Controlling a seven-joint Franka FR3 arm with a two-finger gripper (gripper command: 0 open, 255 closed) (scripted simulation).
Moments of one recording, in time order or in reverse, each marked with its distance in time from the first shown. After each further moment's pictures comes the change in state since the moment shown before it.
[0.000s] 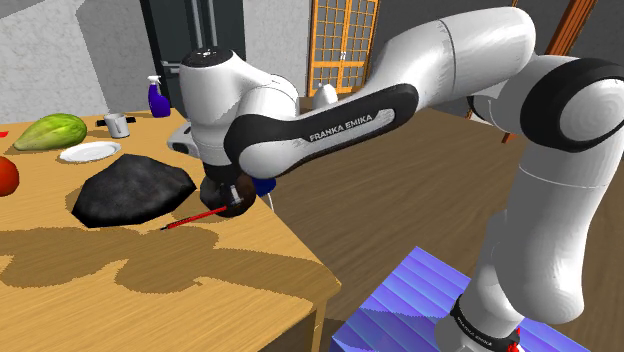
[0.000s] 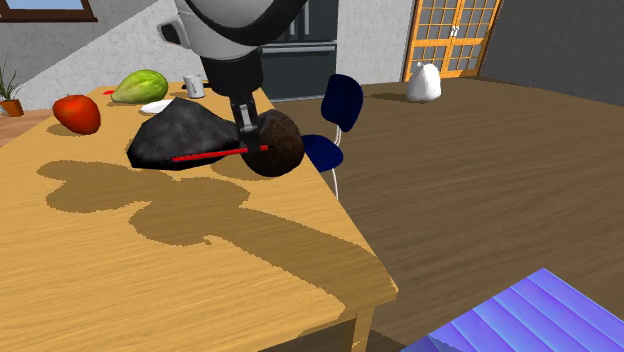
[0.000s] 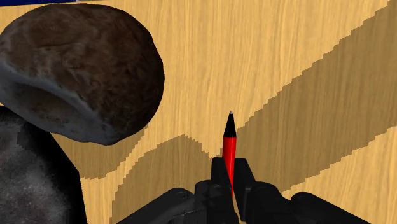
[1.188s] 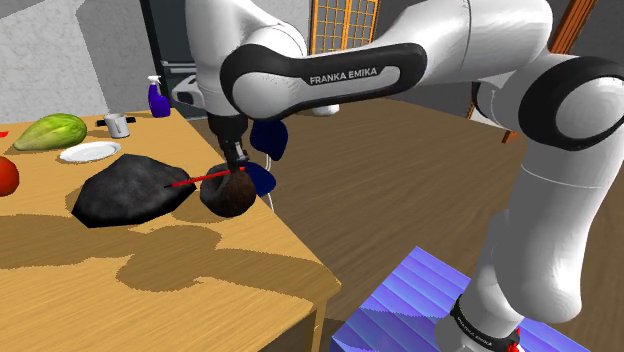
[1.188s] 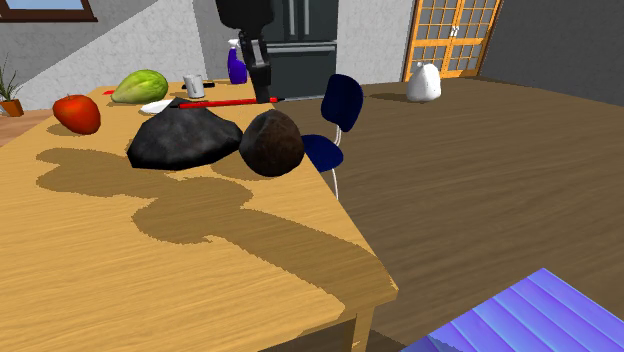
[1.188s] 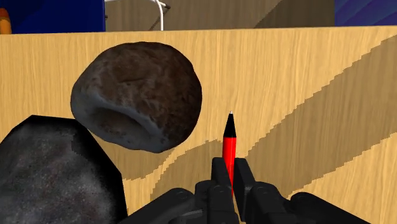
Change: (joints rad) arm -0.035 -0.016 -0.021 0.171 0.038 -0.158 -0.124
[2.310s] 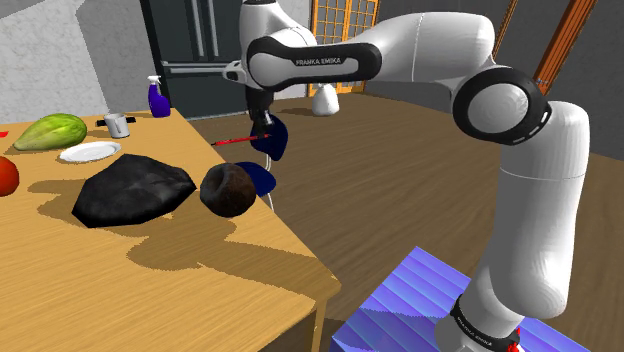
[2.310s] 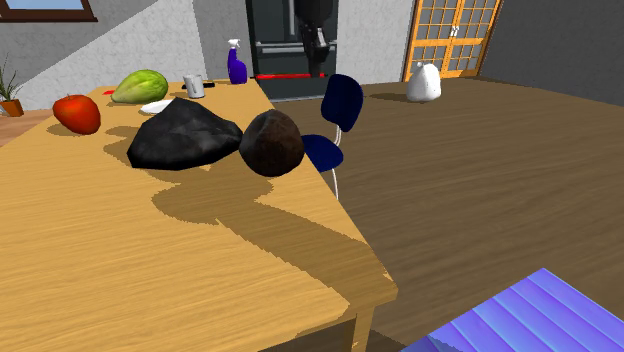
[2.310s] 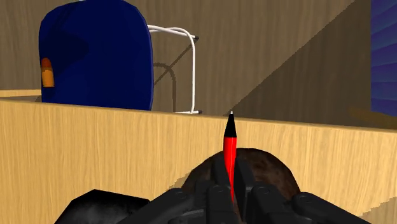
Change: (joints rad) arm -0.193 0.151 -0.127 0.211 0.049 0.029 -0.341
